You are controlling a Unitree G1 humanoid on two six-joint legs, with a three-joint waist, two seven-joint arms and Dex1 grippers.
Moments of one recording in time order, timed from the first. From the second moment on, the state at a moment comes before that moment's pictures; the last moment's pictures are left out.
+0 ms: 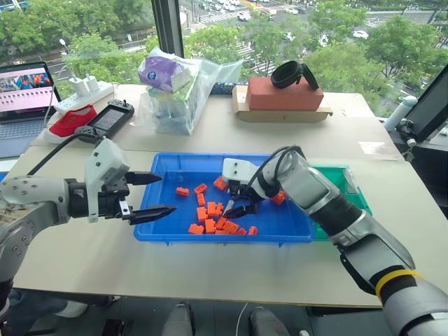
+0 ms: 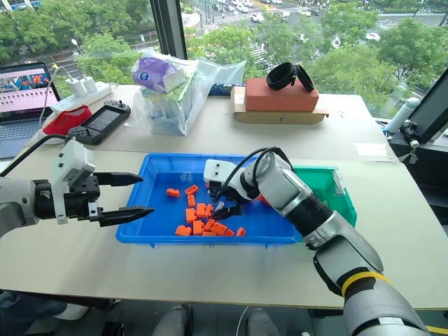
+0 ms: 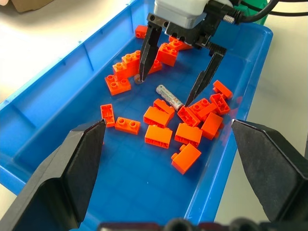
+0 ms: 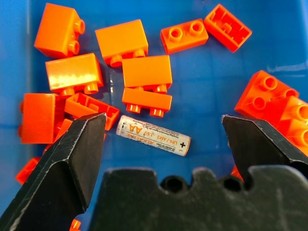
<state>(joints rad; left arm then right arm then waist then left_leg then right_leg) -0.31 1.06 0.29 -0.49 -0.78 0.88 -0.95 -1.05 -0.44 0.62 0.23 -0.02 0.68 1.15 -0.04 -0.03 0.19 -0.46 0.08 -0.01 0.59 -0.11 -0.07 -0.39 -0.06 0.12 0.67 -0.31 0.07</state>
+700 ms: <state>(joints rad) -0.32 1.06 0.29 -0.48 -0.77 0.86 -0.95 -1.03 -0.43 0.63 0.28 -0.07 0.66 1.19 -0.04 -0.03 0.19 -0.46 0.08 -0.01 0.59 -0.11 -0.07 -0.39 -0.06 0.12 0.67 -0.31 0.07</state>
